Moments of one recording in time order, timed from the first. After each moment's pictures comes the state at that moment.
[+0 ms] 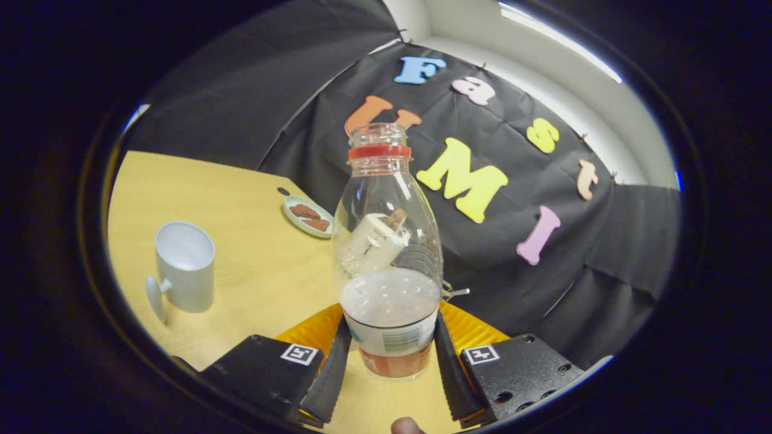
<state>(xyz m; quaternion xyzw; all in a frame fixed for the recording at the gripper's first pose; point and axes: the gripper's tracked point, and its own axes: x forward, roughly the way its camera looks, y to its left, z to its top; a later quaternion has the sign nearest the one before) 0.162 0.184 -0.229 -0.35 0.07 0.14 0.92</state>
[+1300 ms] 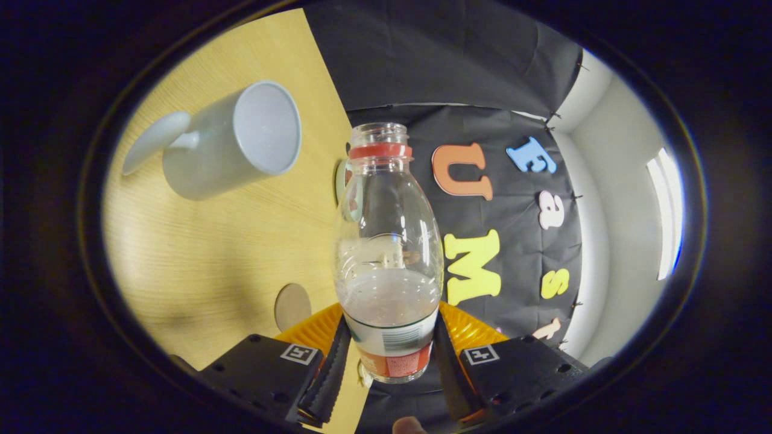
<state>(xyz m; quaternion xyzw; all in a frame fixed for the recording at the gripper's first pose) 0.148 0.233 -0.265 -0.67 -0.05 0.14 0.73</state>
